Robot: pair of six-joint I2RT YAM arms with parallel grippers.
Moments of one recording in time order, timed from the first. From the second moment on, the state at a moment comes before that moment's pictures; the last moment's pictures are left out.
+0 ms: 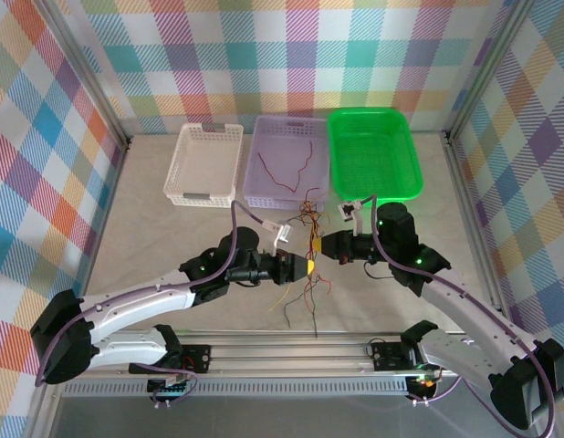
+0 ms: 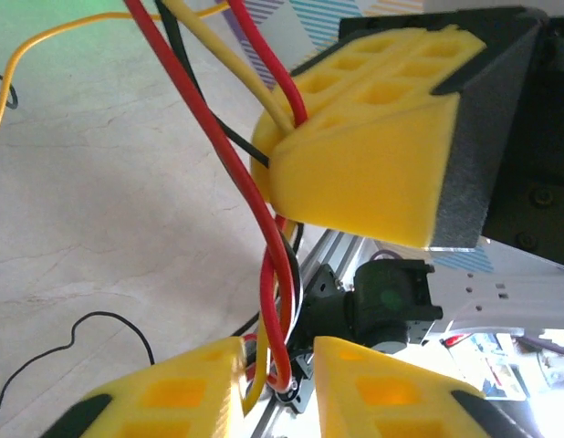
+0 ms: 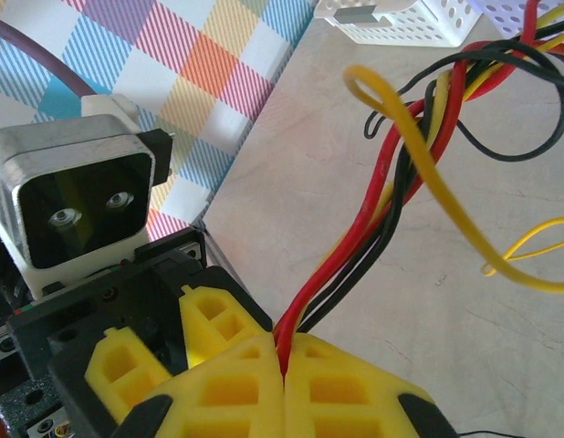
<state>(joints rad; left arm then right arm) -0.96 1.16 0.71 0.10 0.35 -0.78 0.54 0.93 0.68 -0.19 -0.71 0.60</state>
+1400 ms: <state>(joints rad) -0.97 1.16 0.75 0.04 0.20 -0.76 0.53 0.99 0.67 -0.10 -0.76 0.64</state>
